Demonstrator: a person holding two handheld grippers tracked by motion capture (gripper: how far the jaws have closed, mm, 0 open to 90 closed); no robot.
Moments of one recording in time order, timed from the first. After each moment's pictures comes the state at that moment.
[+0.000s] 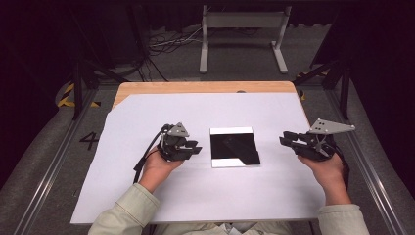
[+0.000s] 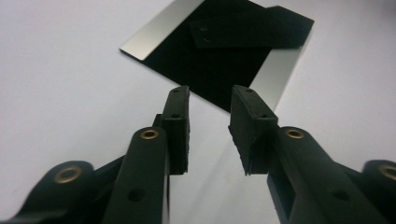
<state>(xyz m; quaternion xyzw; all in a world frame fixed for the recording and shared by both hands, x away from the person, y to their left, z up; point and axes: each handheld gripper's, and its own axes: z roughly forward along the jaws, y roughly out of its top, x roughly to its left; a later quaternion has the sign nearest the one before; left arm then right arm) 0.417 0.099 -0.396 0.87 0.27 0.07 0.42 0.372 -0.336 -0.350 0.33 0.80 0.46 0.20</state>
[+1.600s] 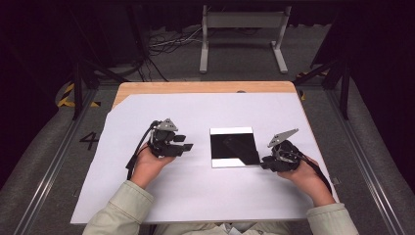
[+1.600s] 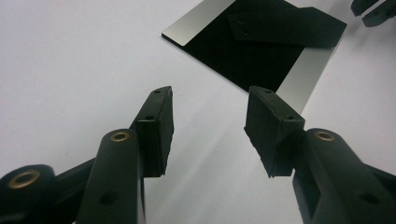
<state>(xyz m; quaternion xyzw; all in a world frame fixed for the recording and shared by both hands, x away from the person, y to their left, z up) 0.429 0.120 -0.399 0.86 0.30 0.07 0.41 0.388 -0.273 -0.403 0.32 0.91 0.26 0.07</state>
